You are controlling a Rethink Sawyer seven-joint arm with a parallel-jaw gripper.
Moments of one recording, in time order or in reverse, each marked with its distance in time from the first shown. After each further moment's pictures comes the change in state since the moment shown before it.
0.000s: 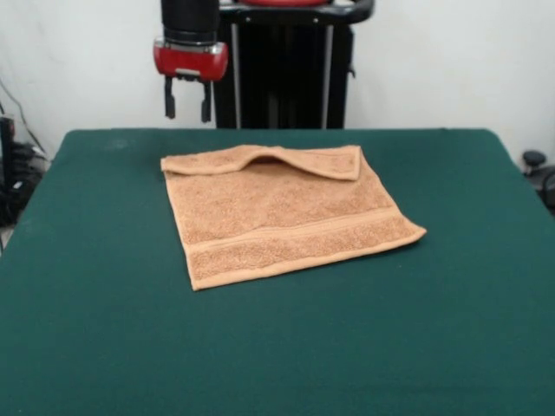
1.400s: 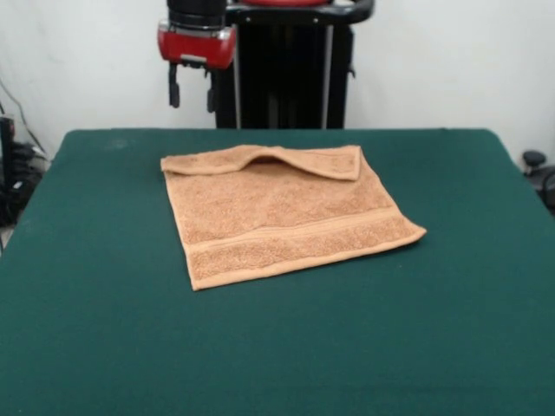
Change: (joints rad) arm -0.001 -0.124 0.105 0.030 0.076 0.137 0.000
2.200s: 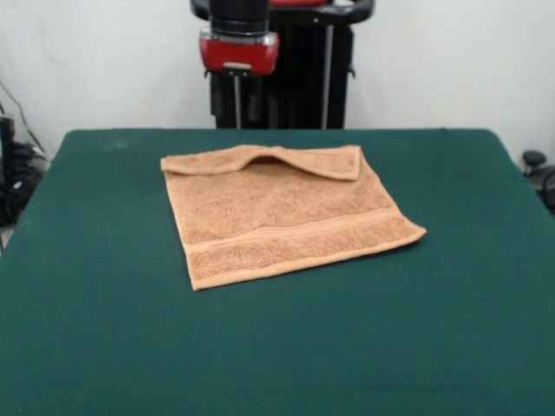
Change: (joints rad) arm 0.140 0.011 0.013 -0.006 0.082 0.014 0.000
